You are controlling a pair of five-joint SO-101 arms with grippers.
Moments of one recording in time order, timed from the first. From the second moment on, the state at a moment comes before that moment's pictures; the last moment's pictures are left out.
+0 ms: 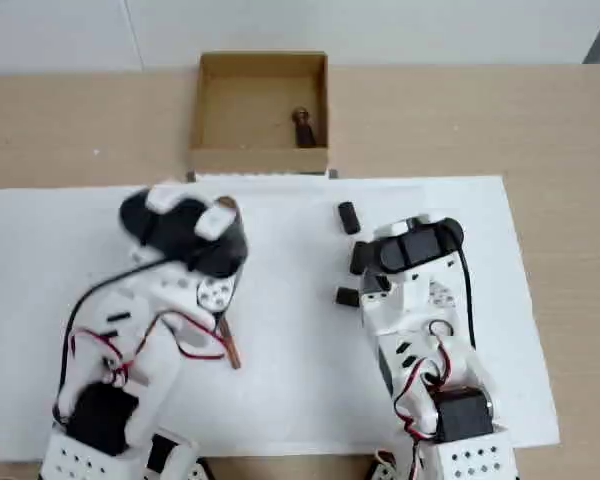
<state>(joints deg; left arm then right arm) 17.8 -79.7 61.4 44.4 -4.3 -14.3 -84.7 76.0 49.1 -0.9</state>
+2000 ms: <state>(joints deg) 21.6 -103.3 80.9 40.0 35.6 -43.7 -84.7 81.3 37.5 5.1</state>
